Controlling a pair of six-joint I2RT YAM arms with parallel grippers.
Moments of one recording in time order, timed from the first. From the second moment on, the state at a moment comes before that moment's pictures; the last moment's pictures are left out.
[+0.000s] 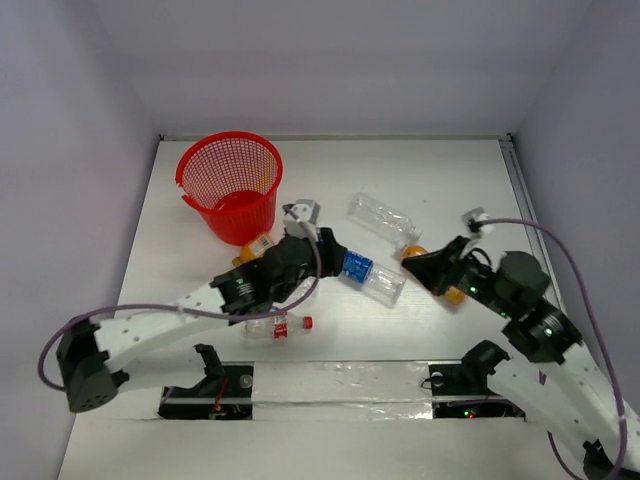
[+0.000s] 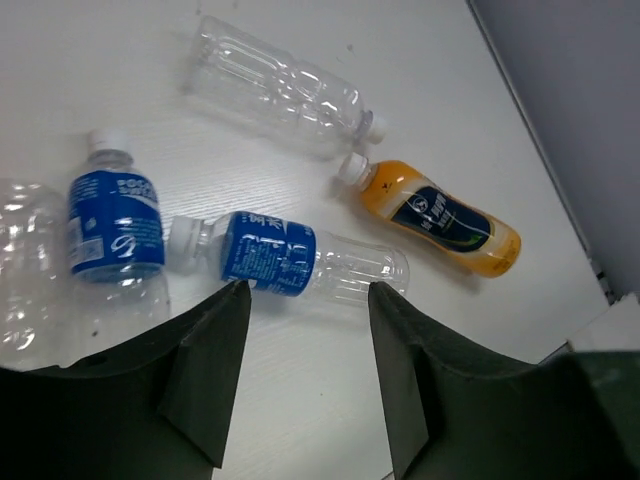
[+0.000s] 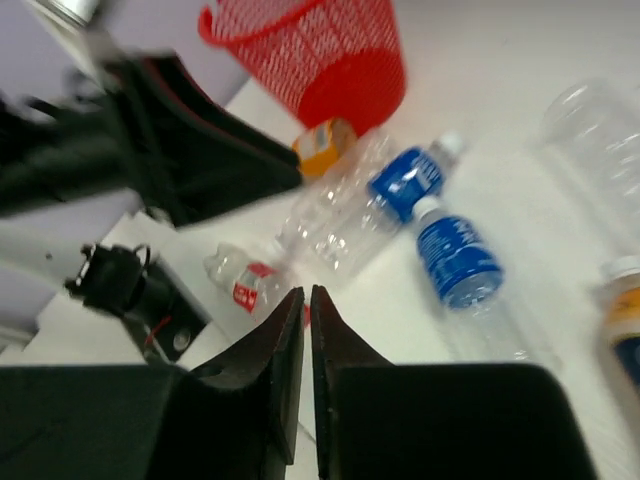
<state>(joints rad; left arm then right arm) -1.07 1.13 0.84 -0.09 -0.42 -0.61 0.61 0.44 0.76 -0.38 -0.21 0.45</state>
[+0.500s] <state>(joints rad) -1.05 0.61 0.83 -0.46 -0.69 -0.74 1.16 1.27 0.83 0.03 -0.20 0.41</state>
